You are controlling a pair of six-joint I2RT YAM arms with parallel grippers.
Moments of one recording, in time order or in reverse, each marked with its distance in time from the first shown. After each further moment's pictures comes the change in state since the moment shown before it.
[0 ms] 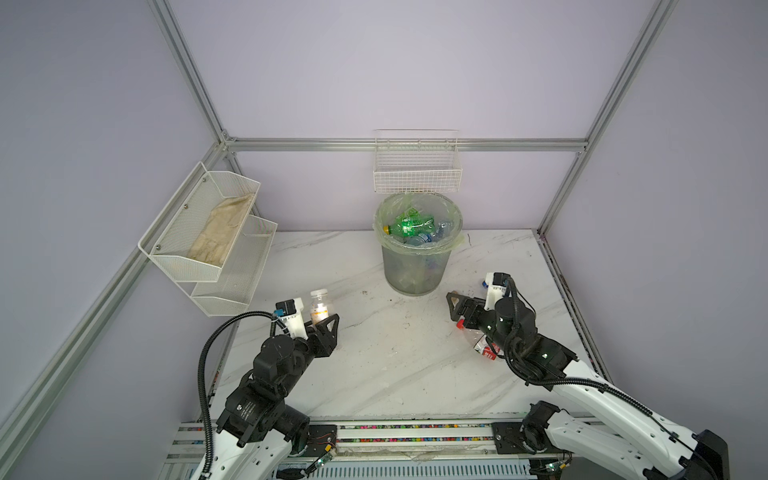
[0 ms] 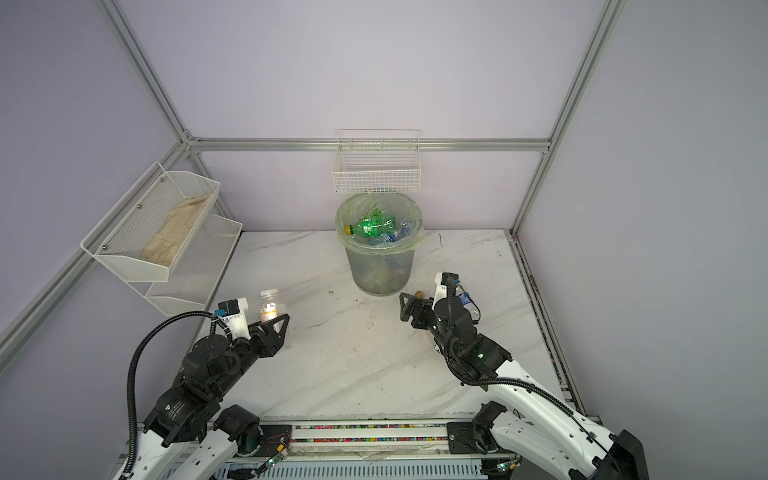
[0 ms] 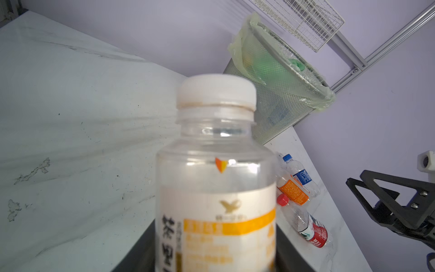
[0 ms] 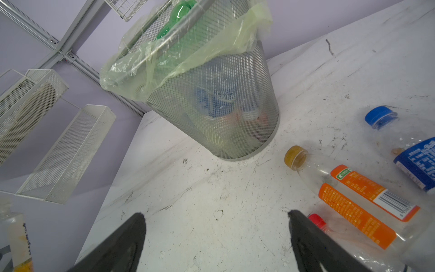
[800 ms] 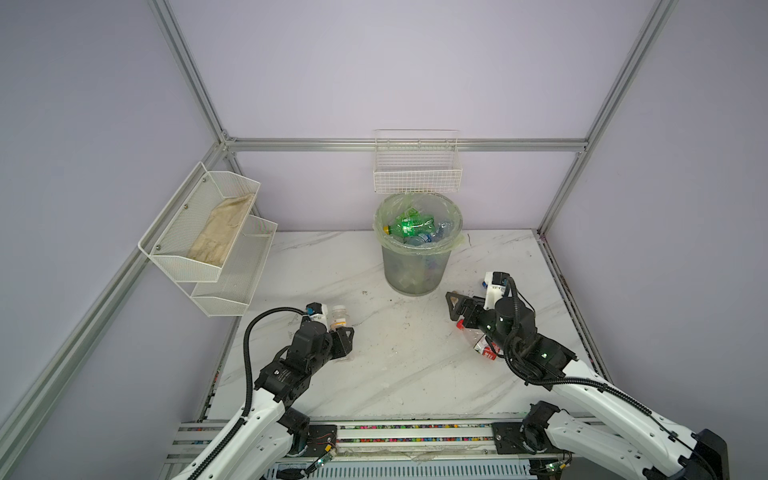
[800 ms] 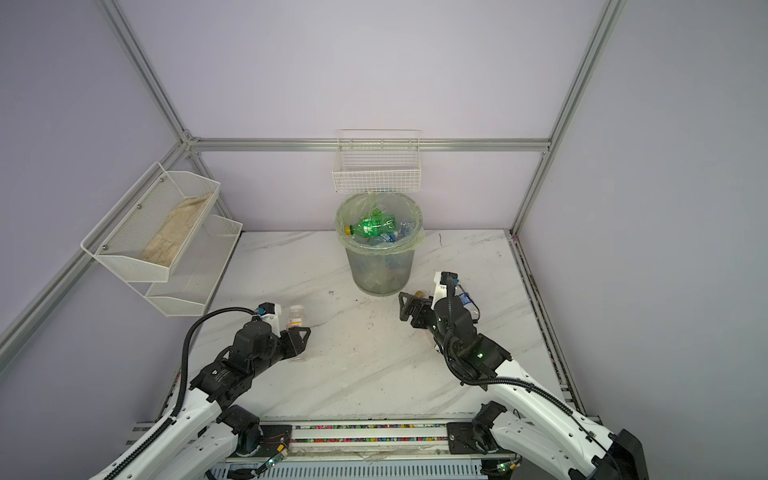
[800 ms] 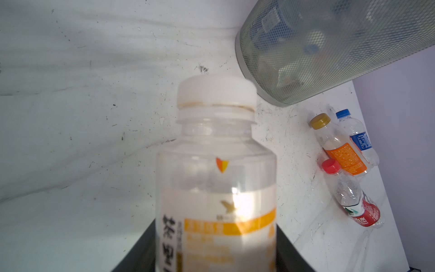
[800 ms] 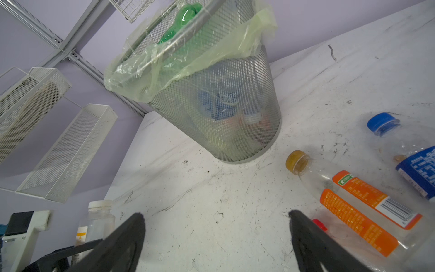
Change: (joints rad) left arm 0.000 0.276 -0.138 0.081 0.067 -0.086; right arm 0.000 0.005 0.000 0.019 -0.002 -0.024
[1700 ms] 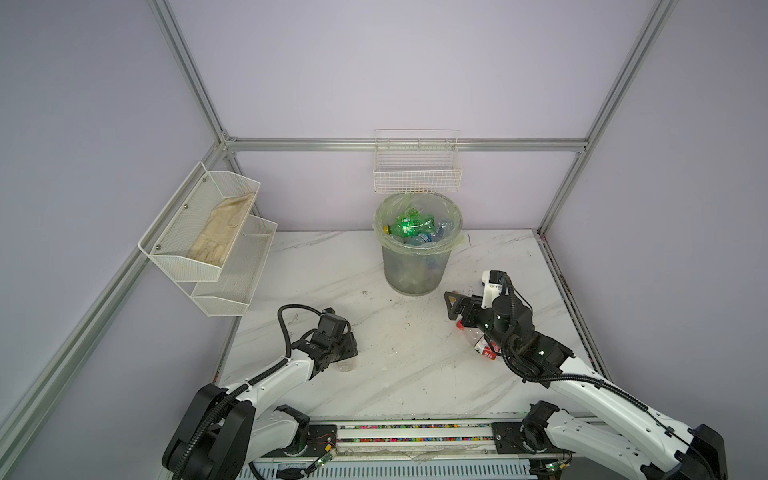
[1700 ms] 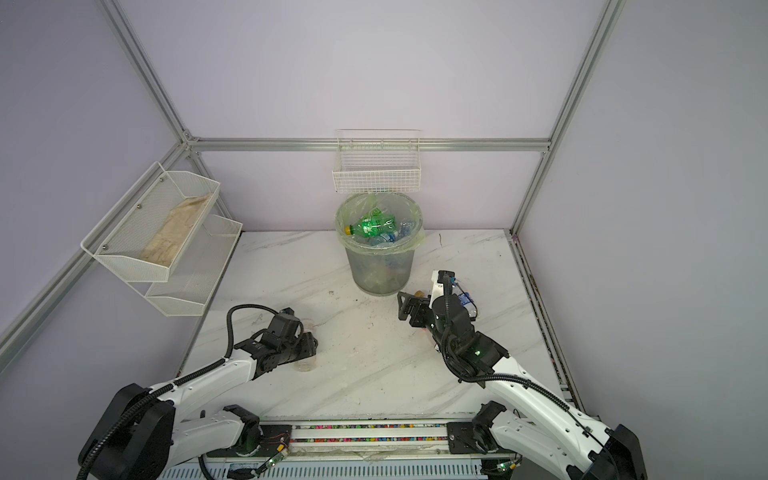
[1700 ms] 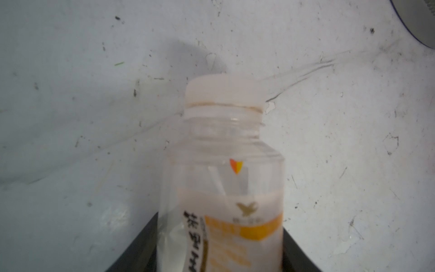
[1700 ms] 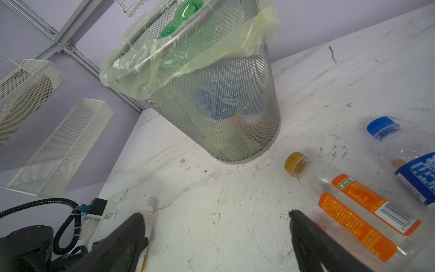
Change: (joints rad) left arm 0.019 0.527 0.000 0.137 -0.006 -0.008; right arm 0.000 0.026 0.011 0.005 0.000 -0.027
